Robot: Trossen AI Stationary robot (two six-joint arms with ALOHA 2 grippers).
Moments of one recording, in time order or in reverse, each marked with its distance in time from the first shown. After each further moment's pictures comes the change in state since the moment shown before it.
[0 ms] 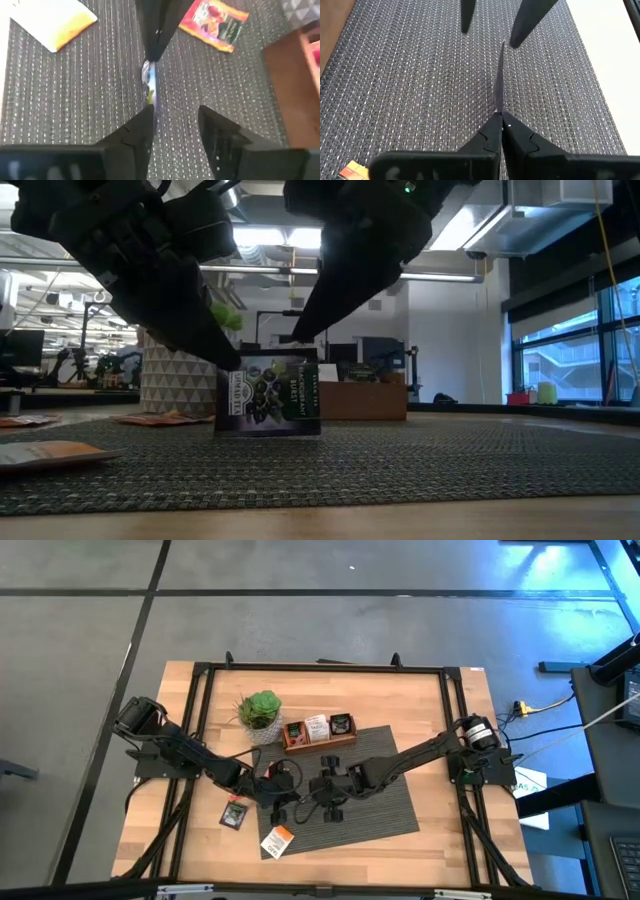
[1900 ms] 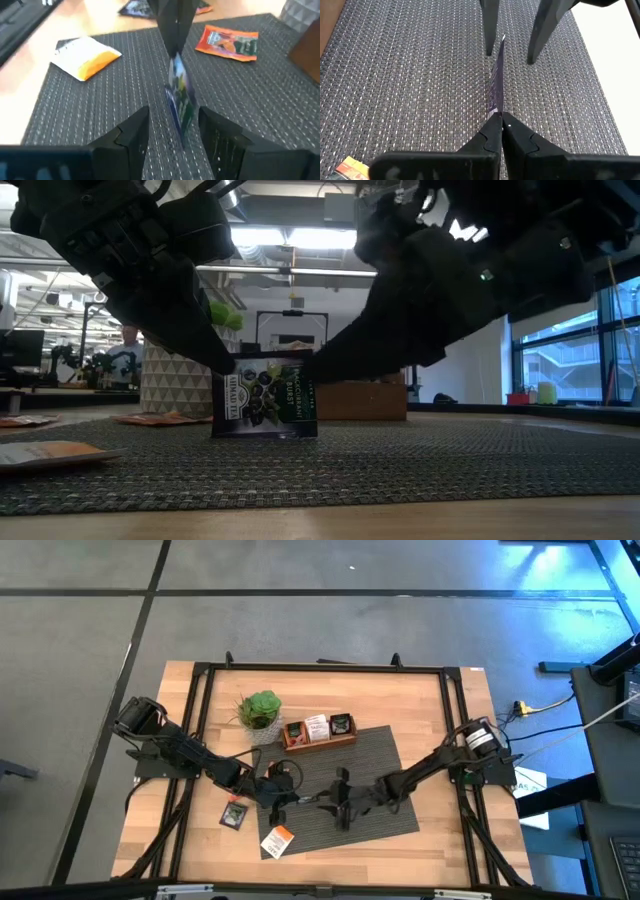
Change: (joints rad) left arm -0.001 0.000 0.000 -0.016 0.021 0.000; right arm 0.075 0.012 -0.540 1.000 0.085 0.109
